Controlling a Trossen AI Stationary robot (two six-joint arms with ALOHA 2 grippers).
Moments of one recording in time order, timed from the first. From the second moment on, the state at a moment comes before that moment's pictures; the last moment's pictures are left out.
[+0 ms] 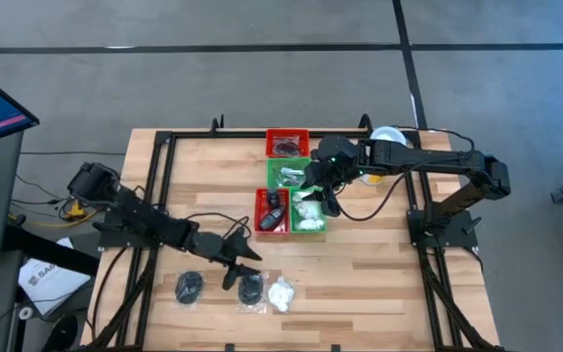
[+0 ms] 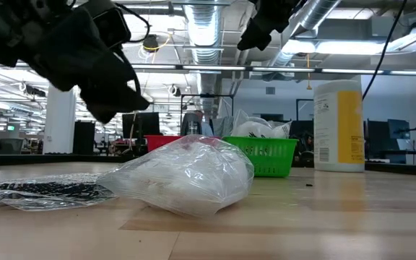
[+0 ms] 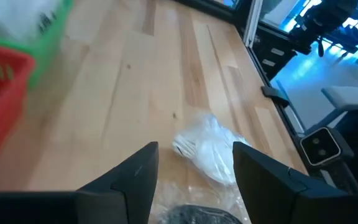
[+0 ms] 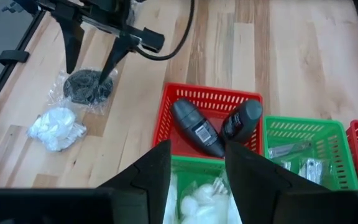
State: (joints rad) left arm -0.40 1.51 0.45 0.66 -0.16 -0.48; right arm -0.16 1.48 1.34 -0.65 -0.24 -0.21
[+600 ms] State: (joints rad) left arm -0.49 1.80 0.61 0.70 -0.16 -0.62; right arm -0.11 1.48 1.34 -0.78 -0.24 -0.19
